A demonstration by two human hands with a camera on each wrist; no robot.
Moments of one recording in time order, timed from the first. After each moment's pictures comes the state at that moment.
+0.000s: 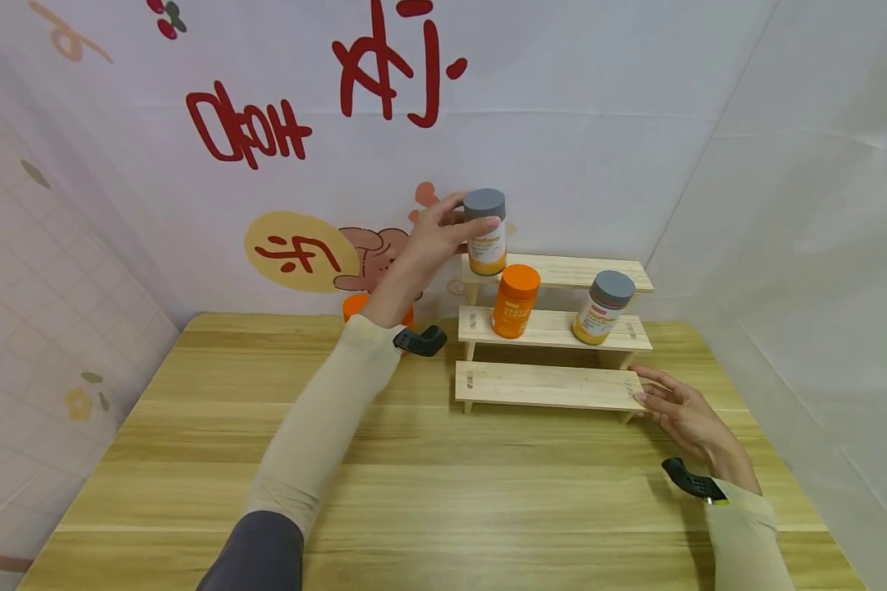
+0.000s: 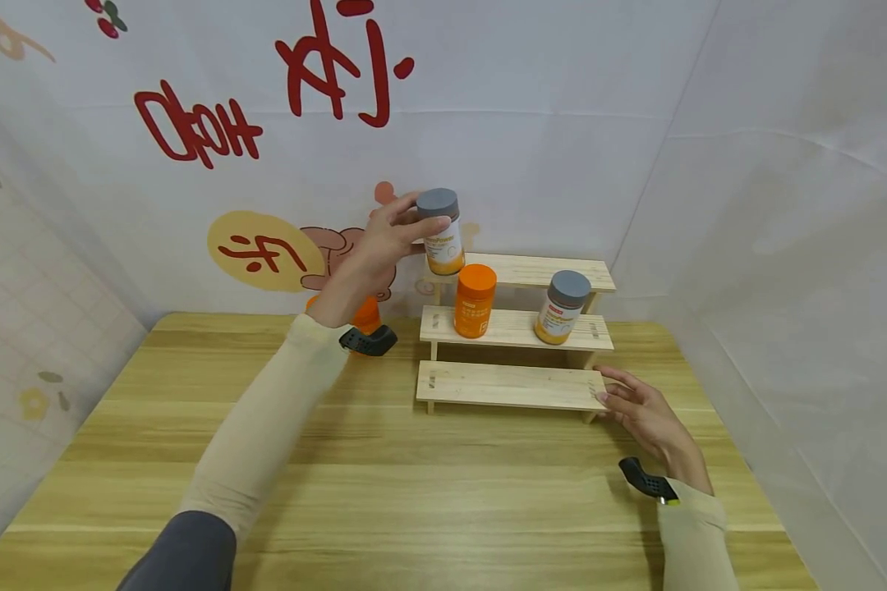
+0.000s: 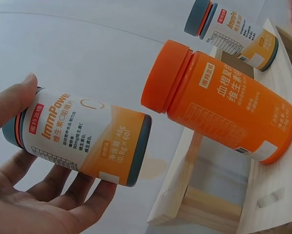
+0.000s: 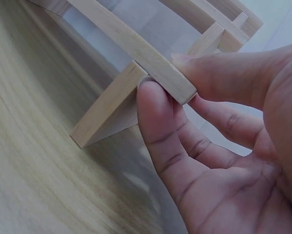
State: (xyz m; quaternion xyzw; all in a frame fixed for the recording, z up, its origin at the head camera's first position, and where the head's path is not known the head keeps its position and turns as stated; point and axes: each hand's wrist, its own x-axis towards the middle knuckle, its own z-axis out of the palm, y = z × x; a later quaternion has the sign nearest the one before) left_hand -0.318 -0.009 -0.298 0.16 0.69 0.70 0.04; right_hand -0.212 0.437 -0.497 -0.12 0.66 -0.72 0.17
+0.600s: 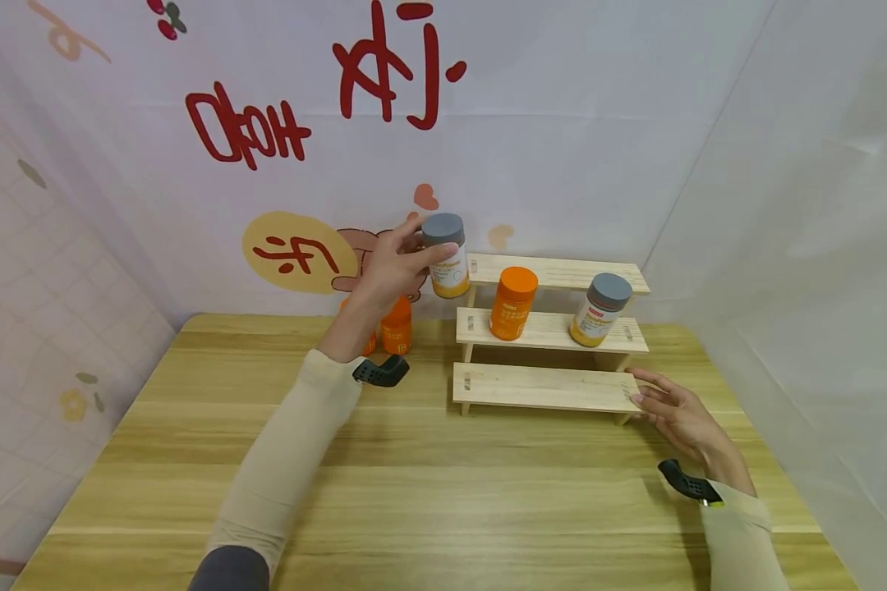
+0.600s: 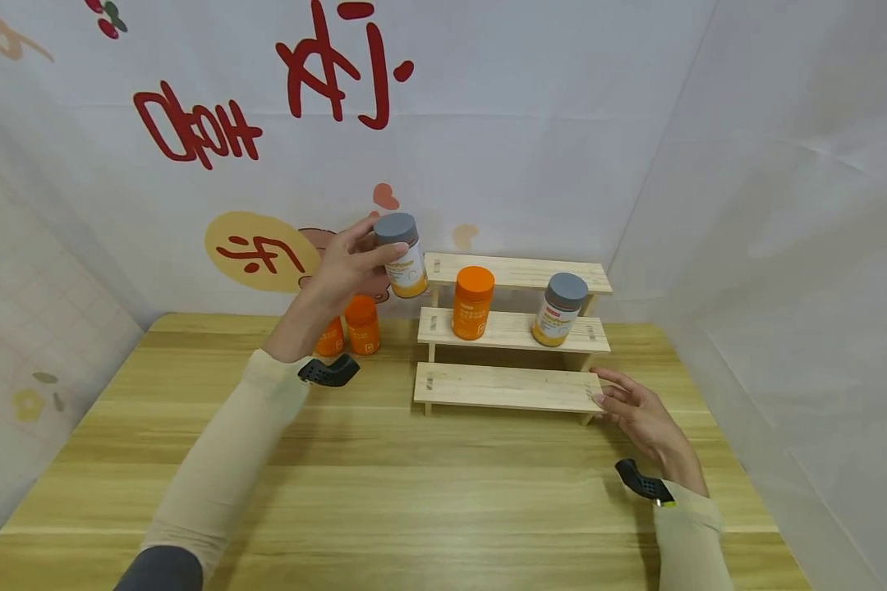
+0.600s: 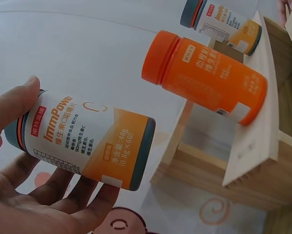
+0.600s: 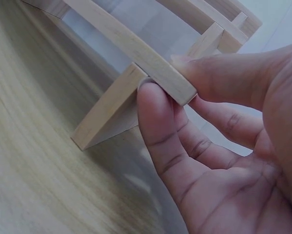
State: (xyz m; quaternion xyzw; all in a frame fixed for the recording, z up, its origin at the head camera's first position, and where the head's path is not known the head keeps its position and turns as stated) left_hand -0.286 -0.052 -0.317 0.15 0.69 0.71 0.01; right_hand -0.210 0.436 -0.495 -0.09 0.70 -0.70 0.16
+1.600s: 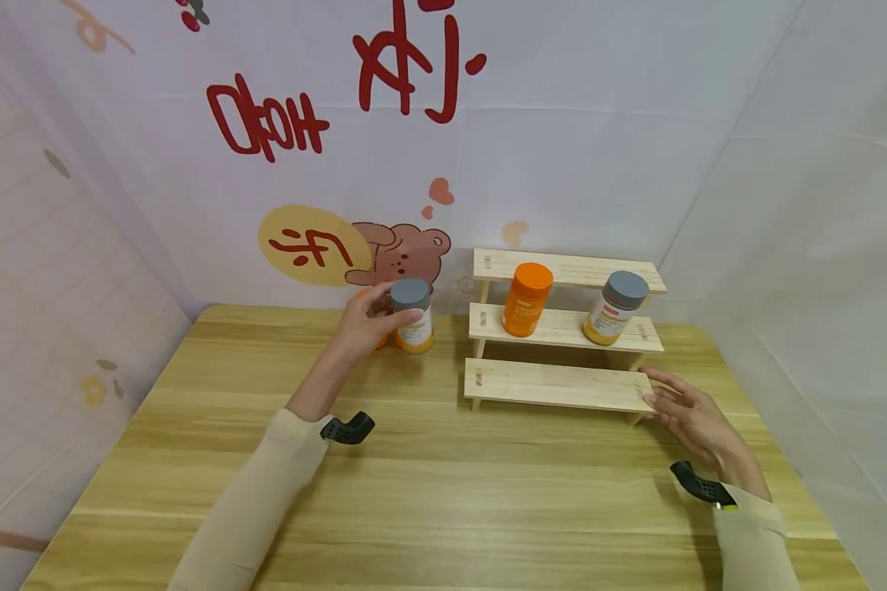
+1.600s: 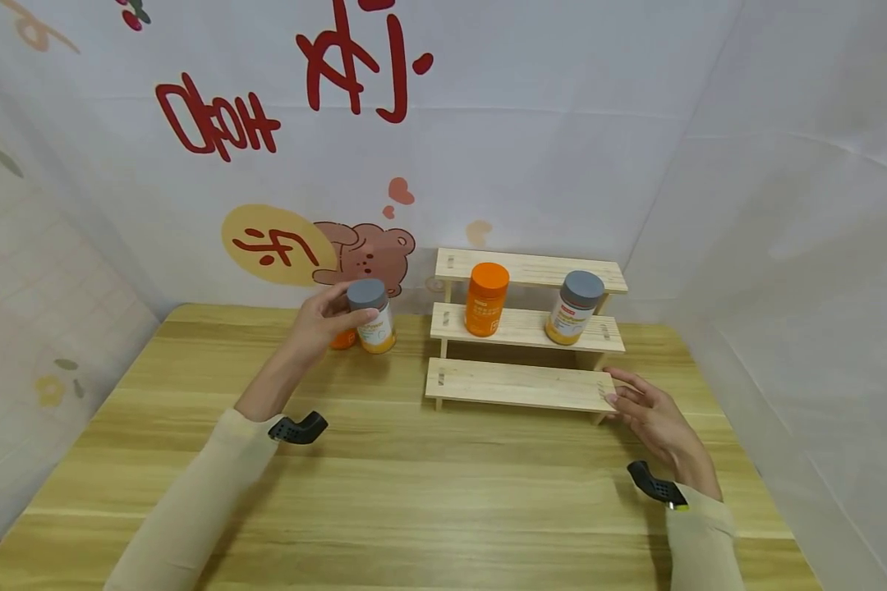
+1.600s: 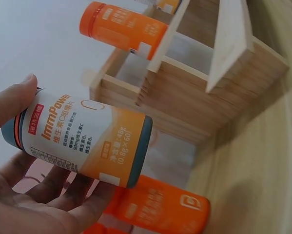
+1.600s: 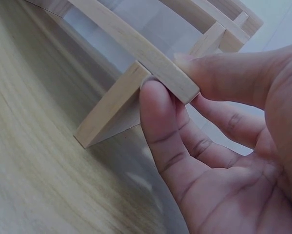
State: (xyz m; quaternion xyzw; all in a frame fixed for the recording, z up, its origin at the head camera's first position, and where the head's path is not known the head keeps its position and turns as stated) left_hand -0.242 -0.109 -0.397 0.06 0.73 0.68 0.03; right_hand -0.211 0.439 -0.499 -0.12 0.65 -0.73 0.17
